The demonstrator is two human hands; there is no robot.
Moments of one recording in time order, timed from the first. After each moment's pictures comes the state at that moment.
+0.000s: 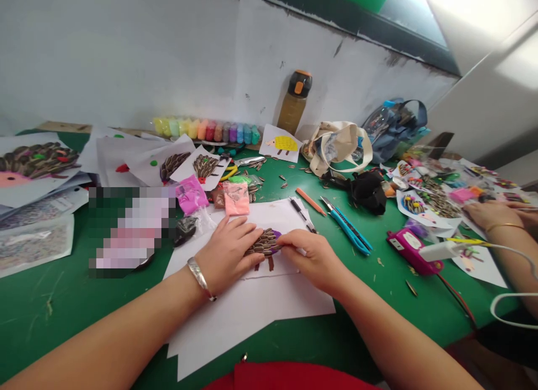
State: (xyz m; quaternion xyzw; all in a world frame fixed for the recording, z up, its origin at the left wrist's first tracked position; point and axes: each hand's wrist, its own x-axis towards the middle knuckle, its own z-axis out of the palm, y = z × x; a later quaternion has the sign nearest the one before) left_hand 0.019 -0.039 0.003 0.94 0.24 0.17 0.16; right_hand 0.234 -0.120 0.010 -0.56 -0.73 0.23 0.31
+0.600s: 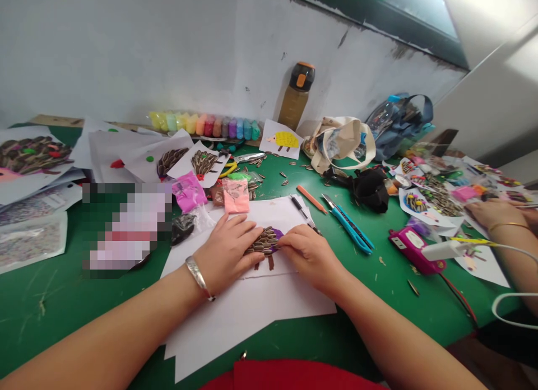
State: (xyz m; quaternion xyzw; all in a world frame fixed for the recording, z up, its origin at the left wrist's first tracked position) left_hand 0.020 -0.038 0.002 0.95 0.24 0.16 0.14; right_hand 0.234 -0.120 -0.001 -0.55 -0.76 0.14 0.30
